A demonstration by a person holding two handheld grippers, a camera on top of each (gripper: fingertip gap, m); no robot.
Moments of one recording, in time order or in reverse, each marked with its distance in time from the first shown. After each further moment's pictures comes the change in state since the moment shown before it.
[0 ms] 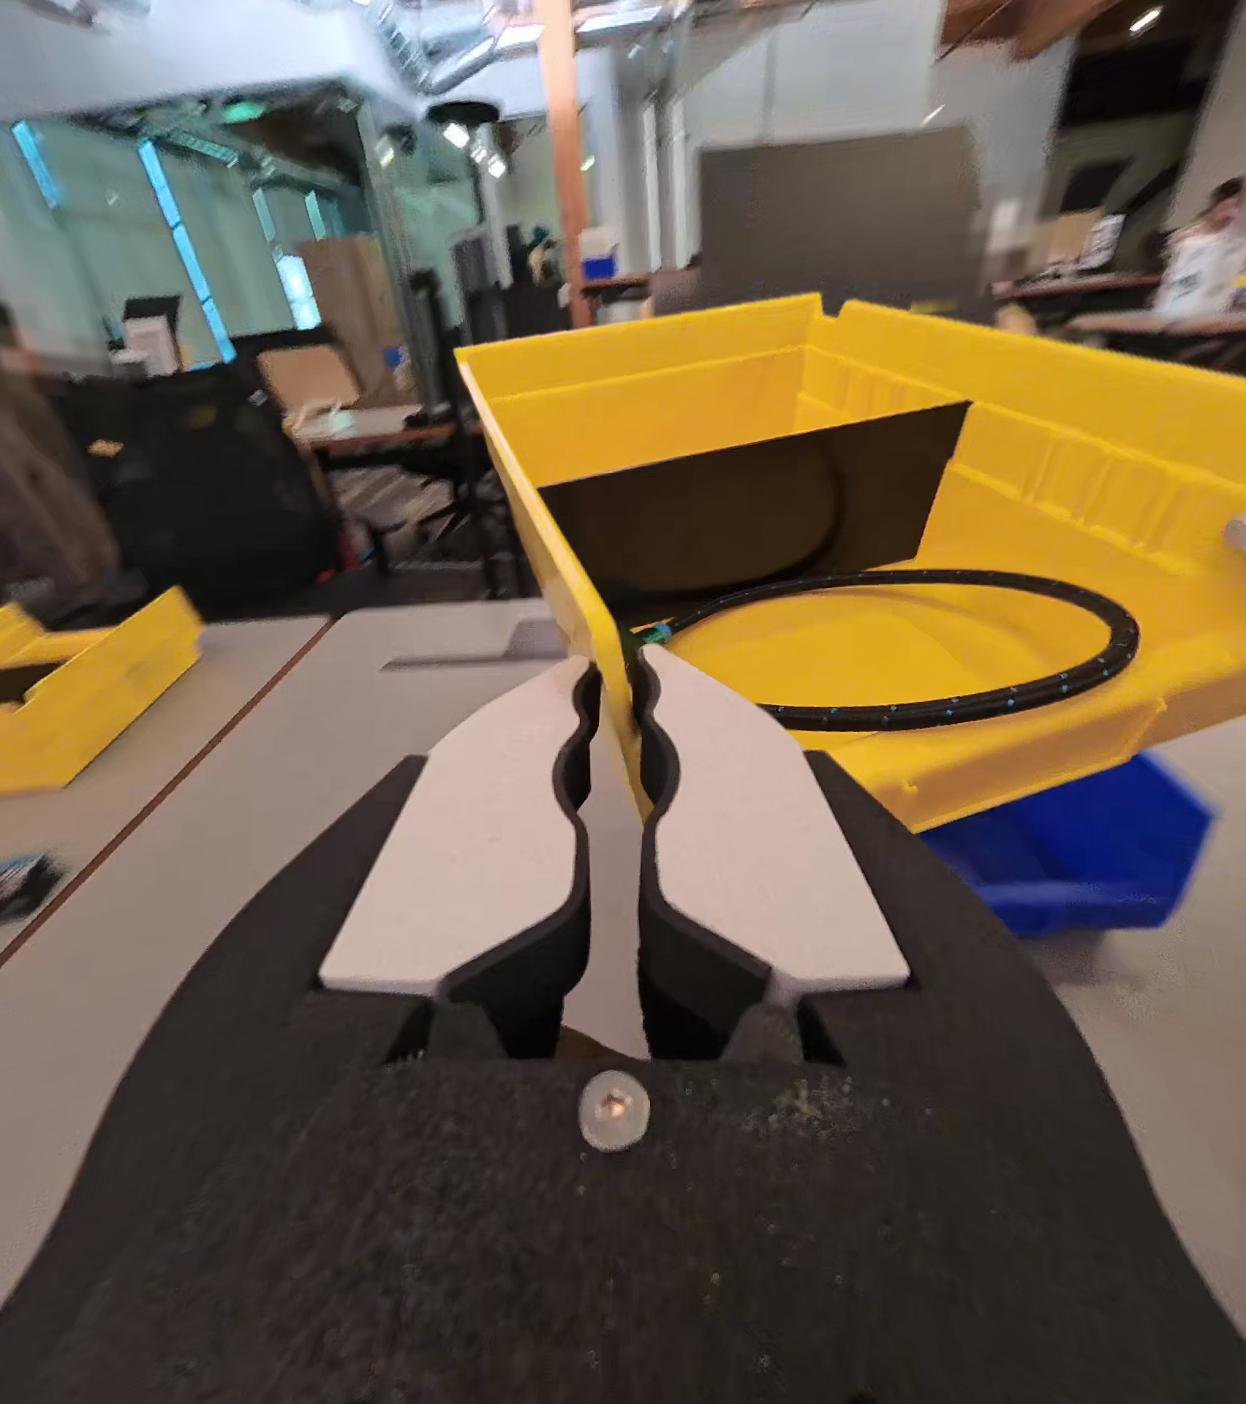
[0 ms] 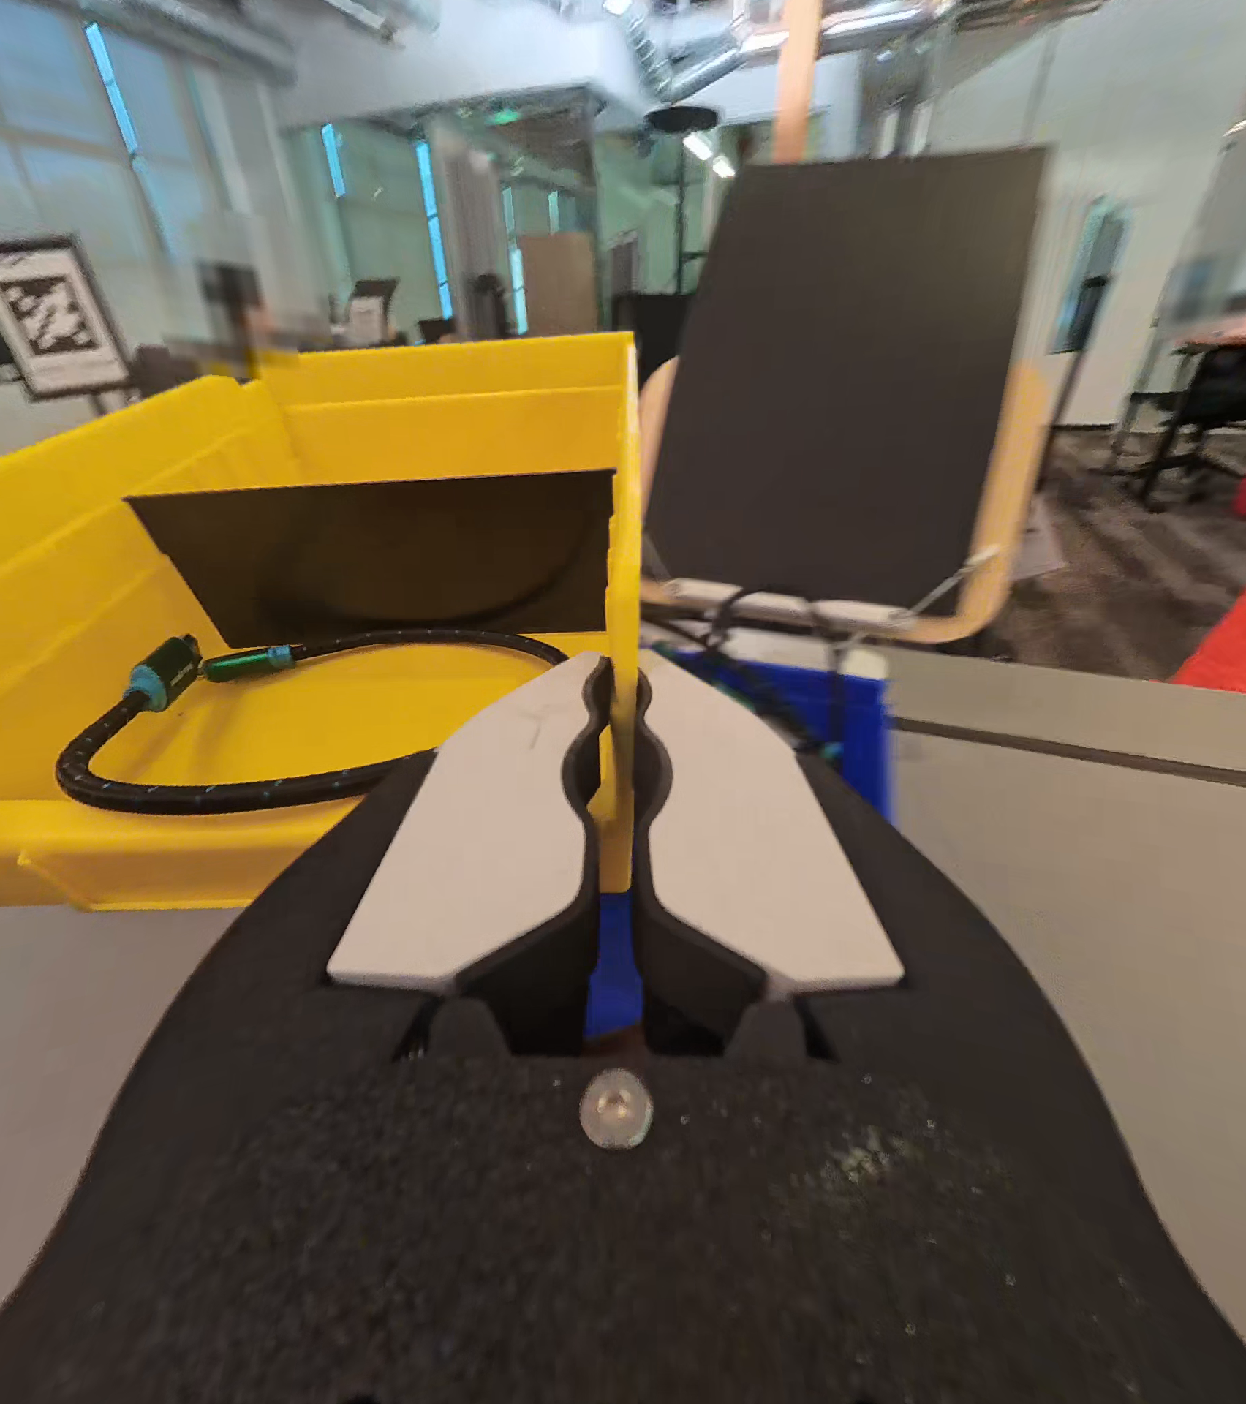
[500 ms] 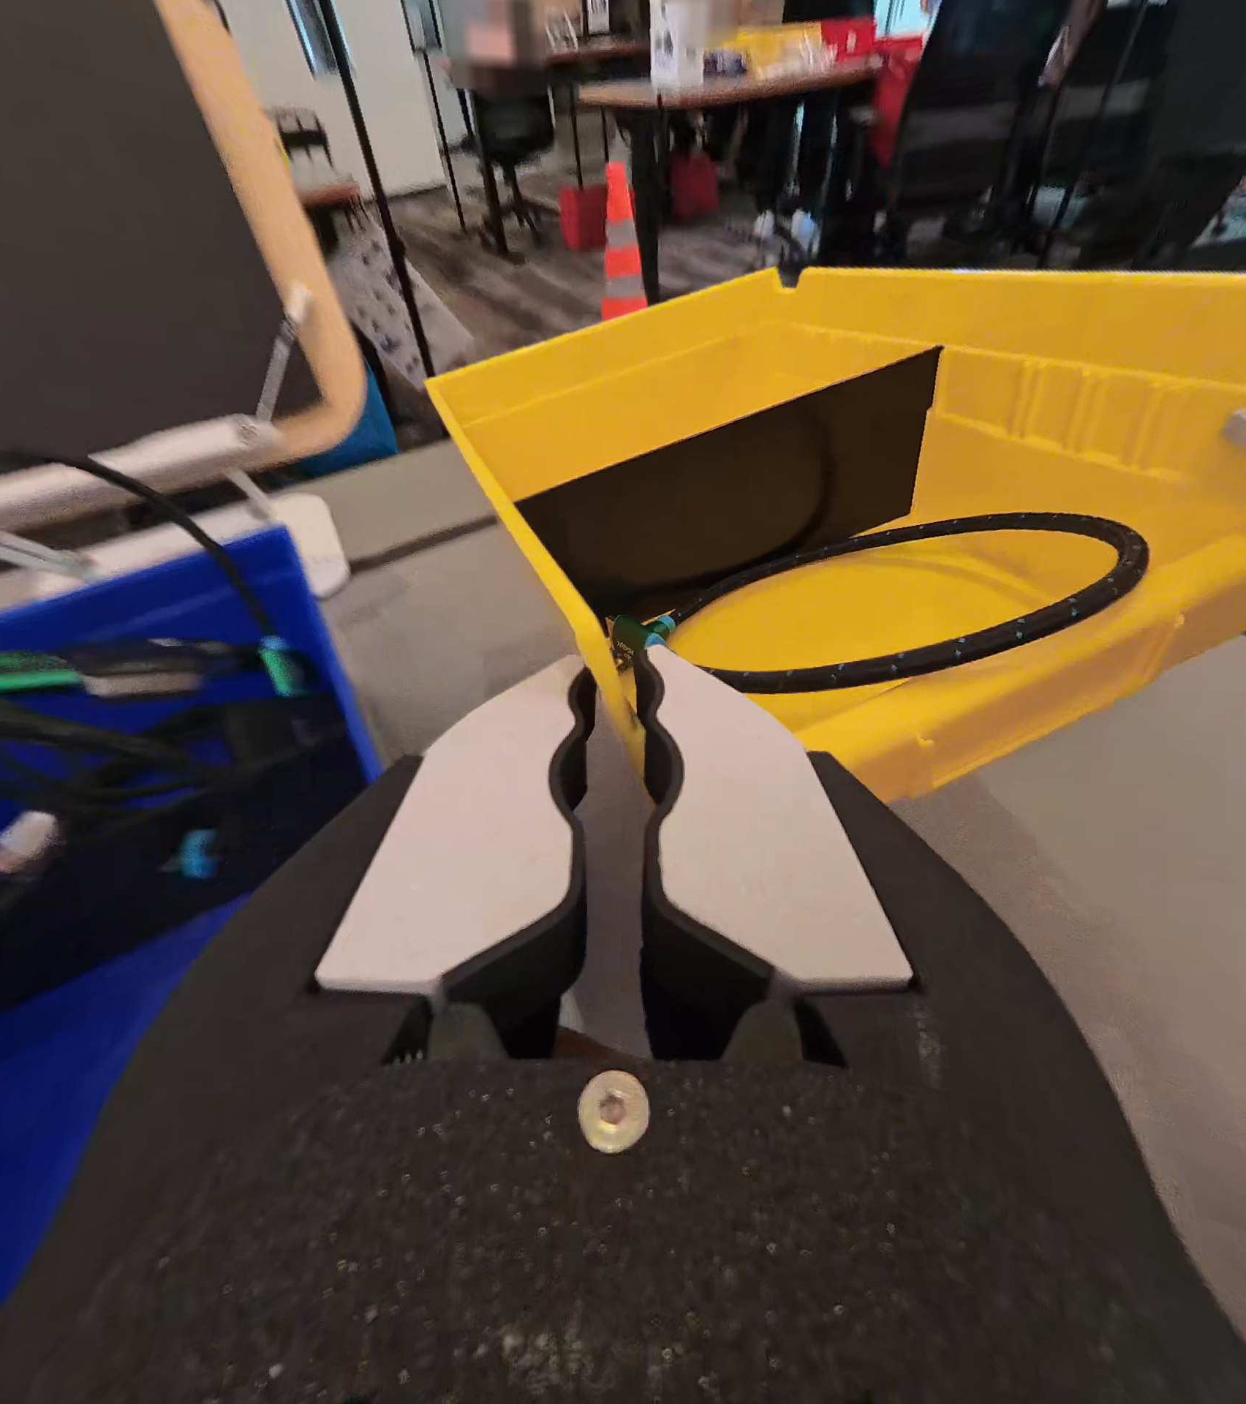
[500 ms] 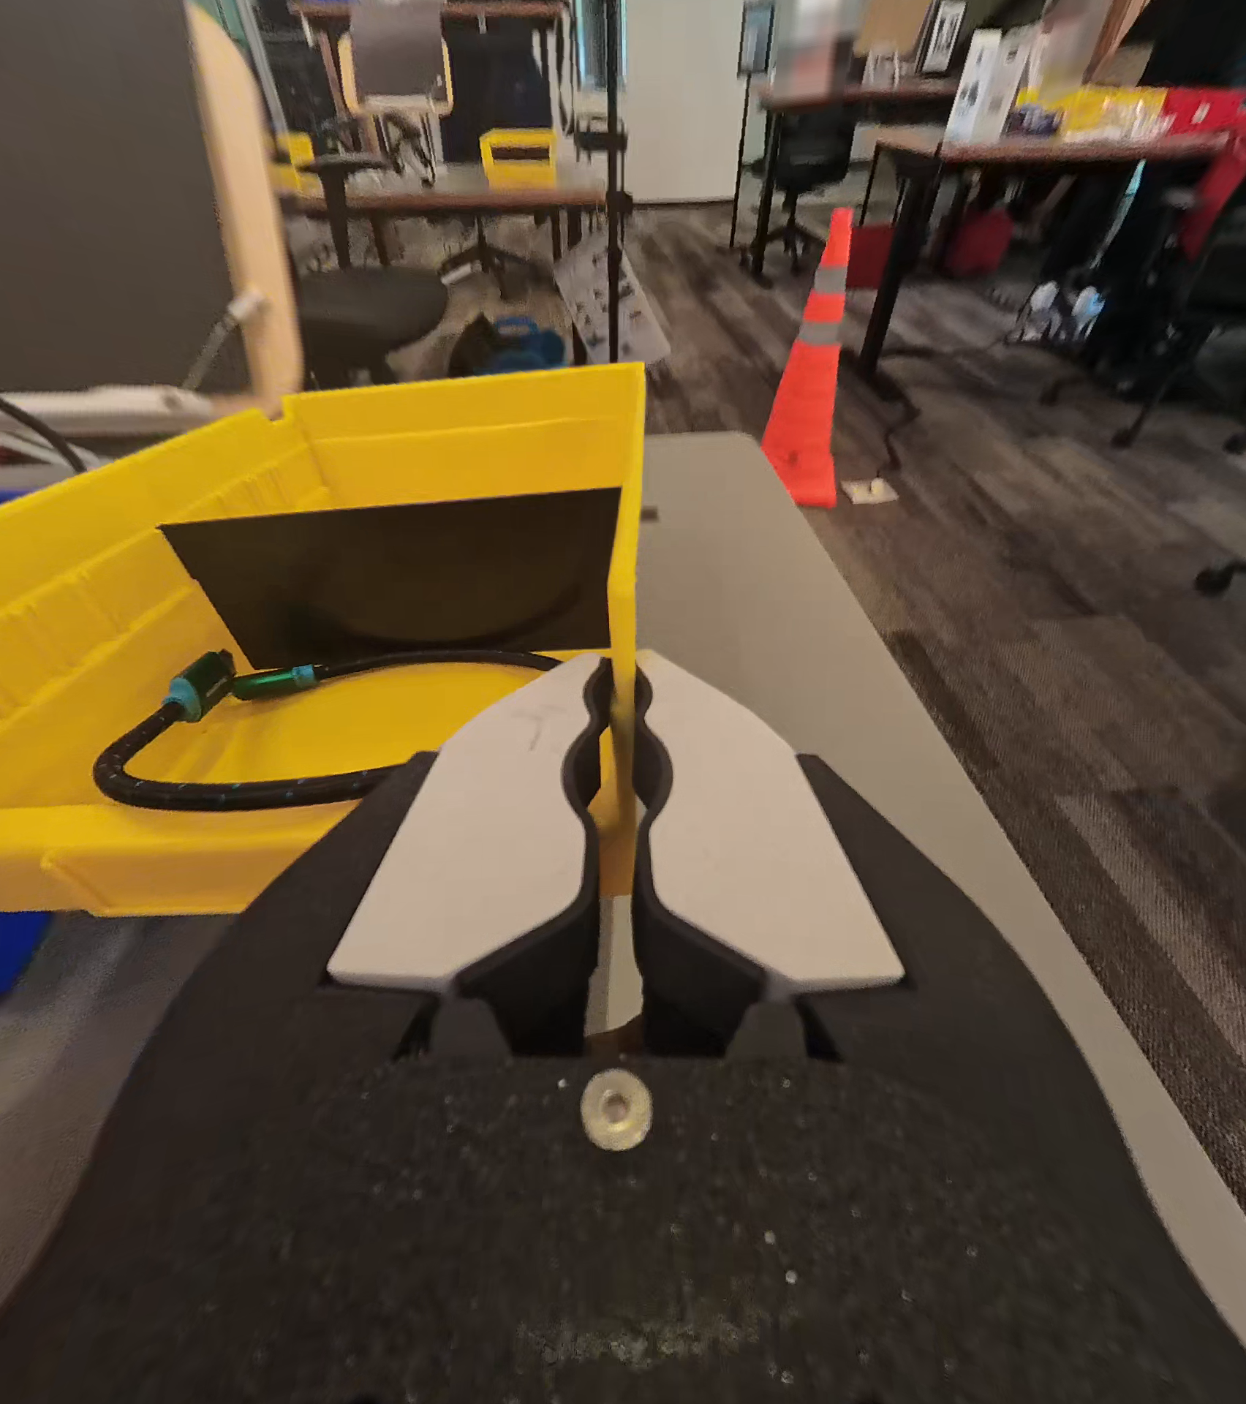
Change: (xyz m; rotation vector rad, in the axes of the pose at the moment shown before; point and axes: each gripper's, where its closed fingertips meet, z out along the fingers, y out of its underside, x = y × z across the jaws) left arm 0.361 0.088 0.118 -0.244 0.538 0.047; right arm 0.356 0.083 -0.086 -0.245 0.460 0.030
